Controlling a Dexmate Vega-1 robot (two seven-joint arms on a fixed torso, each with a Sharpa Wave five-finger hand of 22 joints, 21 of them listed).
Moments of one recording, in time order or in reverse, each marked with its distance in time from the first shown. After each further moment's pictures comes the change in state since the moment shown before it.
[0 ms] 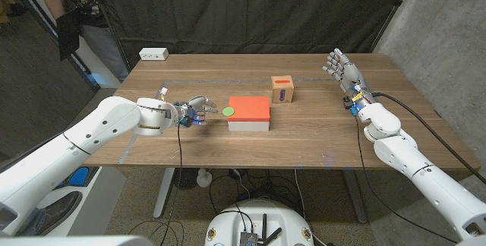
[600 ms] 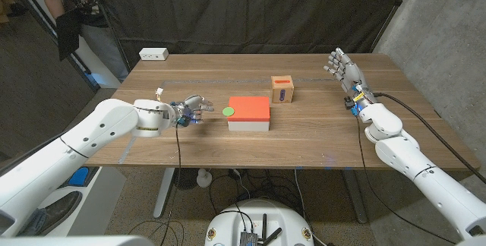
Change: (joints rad) left arm 0.022 -0.013 -0.026 0.004 0.009 -0.011 0.027; left_hand 0.000 0.000 0.006 -0.006 0.000 0.008 -0.002 -0.008 0.007 0.000 0.000 0.005 -0.002 0.002 0.002 0.000 -0.002 0.002 0.002 0.000 0.014; right arm -0.013 -0.001 0.008 -0.017 -0.002 -0.001 -0.012; right_hand 0.000 0.000 0.000 0.000 0.000 0.000 0.000 0.000 0.000 -0.004 -0.004 0.000 0.000 0.000 0.000 0.000 0.005 -0.005 -0.005 0.000 0.000
